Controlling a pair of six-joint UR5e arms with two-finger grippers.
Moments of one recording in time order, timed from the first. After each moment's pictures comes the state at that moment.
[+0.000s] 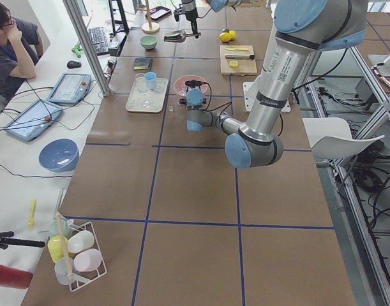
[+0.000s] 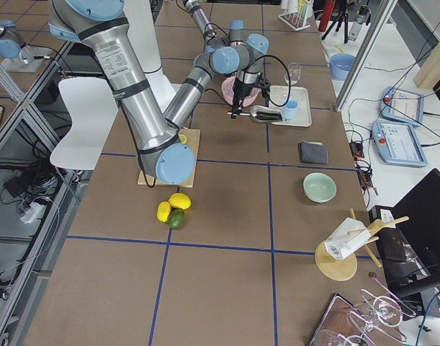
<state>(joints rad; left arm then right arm) -0.57 -2.05 -1.35 -2.84 -2.04 0.01 0.86 -1.17 2.08 -2.17 2.23 0.69</state>
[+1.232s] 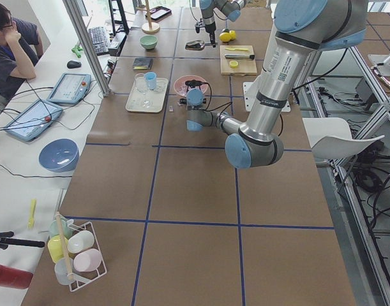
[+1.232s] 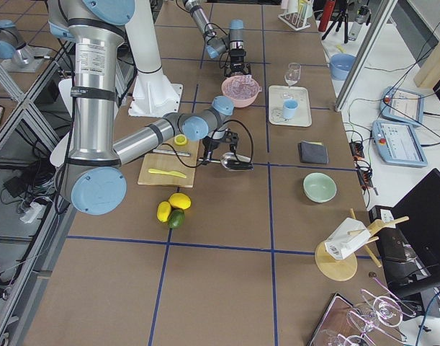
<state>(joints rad) -0.57 -2.04 -1.35 -2.84 -2.04 0.01 0.69 -1.65 2.00 -1.48 2.19 0.95</state>
